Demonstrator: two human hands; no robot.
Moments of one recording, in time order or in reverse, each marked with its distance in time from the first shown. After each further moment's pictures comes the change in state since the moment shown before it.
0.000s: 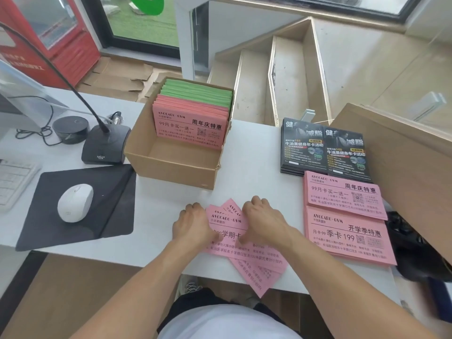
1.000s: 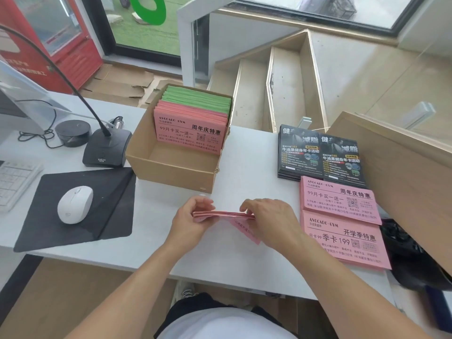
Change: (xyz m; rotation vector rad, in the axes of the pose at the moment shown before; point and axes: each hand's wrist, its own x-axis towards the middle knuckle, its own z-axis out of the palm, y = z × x) left_hand -0.009 -0.017 0.000 -1.011 0.105 0.280; right_hand -0.032 0.006 -0.025 -0.015 0.381 -0.183
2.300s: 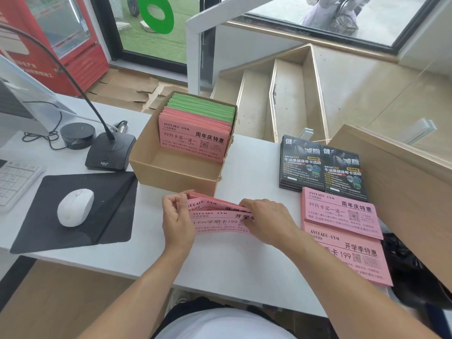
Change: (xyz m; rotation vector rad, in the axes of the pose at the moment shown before) left_hand 0.006 0.006 0.006 -0.107 0.484 0.022; right_hand 0.029 0.004 -0.003 -0.028 -0.127 0.050
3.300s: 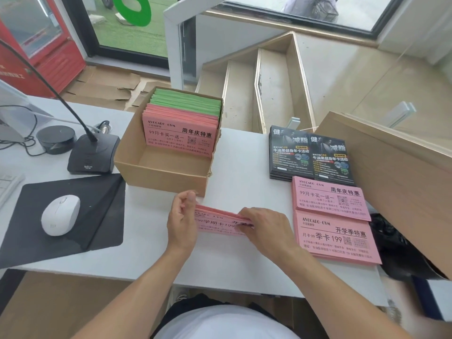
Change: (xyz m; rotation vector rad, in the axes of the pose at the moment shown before) left_hand -0.006 -0.002 0.011 -0.070 -0.211 -0.056; right_hand -0.037 0.001 0.030 0.106 0.165 0.068
